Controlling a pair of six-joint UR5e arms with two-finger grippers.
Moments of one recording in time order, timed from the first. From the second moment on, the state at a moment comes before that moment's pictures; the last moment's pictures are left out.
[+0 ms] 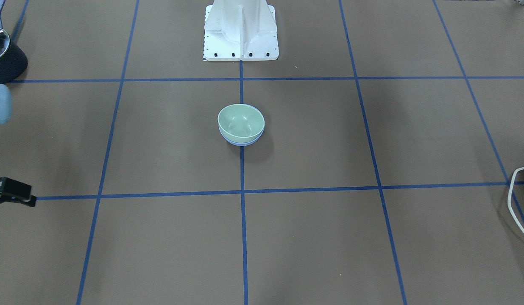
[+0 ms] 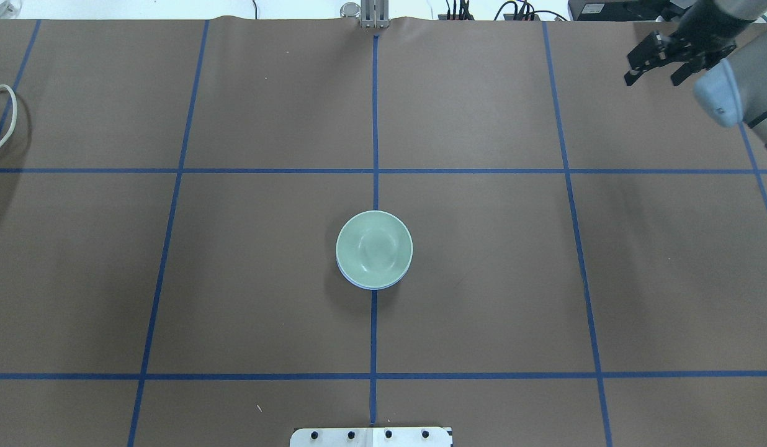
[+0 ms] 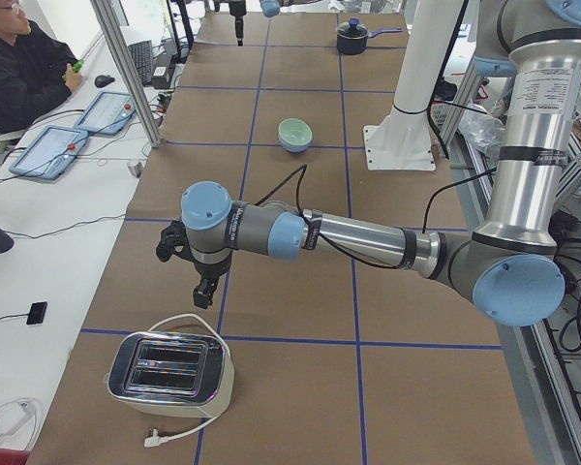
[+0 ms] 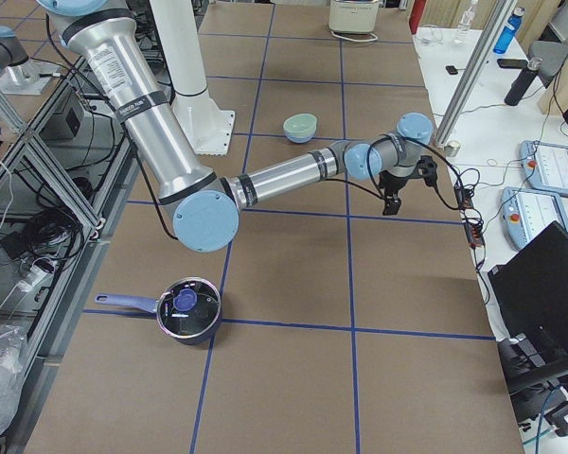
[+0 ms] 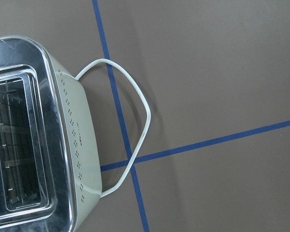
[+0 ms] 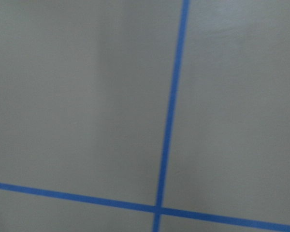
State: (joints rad) left arm -1.59 -1.68 -1.65 -1.60 -2.39 0.10; right arm 1.28 -1.08 1.39 -1.53 2.37 0.34
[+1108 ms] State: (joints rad) left arm -1.59 -1.68 -1.65 -1.60 -2.39 0.10; right arm 1.45 -1.13 1.36 -1.76 2.28 -0.06
